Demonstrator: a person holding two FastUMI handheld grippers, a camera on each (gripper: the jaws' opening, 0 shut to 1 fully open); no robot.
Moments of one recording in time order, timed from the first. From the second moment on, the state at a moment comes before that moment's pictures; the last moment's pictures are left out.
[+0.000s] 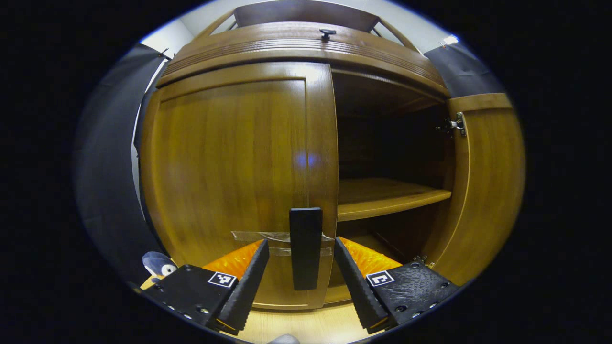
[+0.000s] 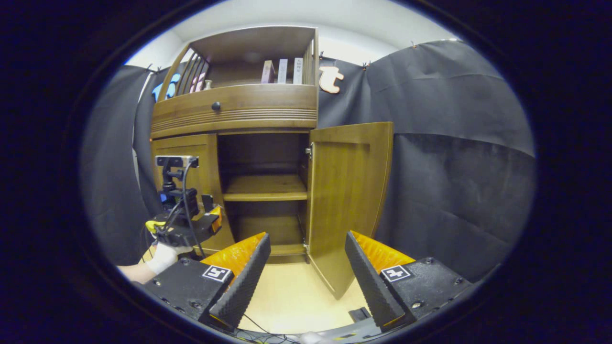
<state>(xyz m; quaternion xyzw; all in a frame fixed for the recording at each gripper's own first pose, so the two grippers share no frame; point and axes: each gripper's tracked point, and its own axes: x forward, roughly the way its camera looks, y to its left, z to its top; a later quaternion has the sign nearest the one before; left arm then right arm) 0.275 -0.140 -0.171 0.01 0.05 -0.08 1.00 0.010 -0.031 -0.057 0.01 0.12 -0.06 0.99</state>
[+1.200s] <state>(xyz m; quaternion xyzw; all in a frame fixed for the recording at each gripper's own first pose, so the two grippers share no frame) 0.214 -0.123 -0.176 0.00 0.06 -0.15 0.99 -0.028 -0.009 -0.069 0.00 0.14 -0.01 0.99</state>
